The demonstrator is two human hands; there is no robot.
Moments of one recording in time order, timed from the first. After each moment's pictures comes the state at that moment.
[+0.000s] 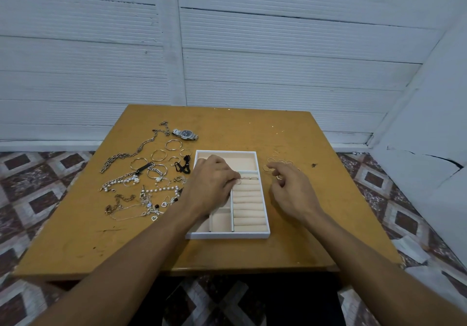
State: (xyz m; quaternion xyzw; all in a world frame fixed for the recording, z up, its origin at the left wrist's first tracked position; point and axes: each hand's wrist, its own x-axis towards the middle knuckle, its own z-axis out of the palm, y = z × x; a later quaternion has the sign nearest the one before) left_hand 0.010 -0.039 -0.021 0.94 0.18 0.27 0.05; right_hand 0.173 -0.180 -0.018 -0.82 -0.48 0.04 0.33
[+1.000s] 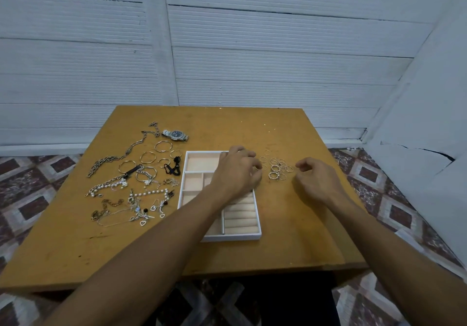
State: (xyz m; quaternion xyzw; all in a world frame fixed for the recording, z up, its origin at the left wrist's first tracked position) left_hand 0.089 -0.059 -0.012 0.95 0.23 0.18 0.13; right_hand 0.241 -0.203 -0.006 -0.88 -0.35 0.10 0.30
